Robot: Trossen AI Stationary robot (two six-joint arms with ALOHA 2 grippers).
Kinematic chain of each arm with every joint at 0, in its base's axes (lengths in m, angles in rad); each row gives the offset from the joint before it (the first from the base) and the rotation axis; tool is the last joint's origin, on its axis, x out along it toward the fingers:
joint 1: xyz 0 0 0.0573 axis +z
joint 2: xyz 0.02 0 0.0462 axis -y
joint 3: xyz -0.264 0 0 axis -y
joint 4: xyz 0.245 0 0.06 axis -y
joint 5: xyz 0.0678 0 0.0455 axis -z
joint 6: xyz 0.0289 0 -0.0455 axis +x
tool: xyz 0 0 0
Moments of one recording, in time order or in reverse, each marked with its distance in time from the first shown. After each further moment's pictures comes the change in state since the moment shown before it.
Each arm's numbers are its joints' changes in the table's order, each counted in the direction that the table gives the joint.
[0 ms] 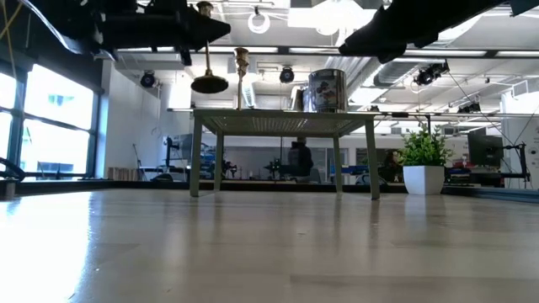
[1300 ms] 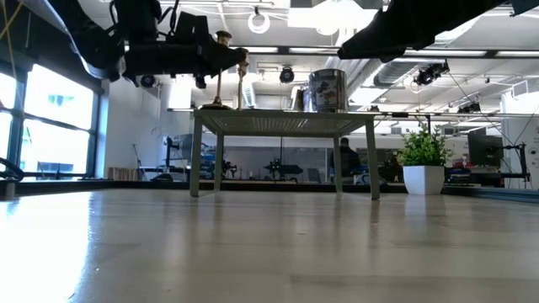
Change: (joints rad) left arm 0.051 -0.274 0.012 0.232 0.027 0.004; right arm -0.001 0.000 0.000 -0.007 0.072 -0.021
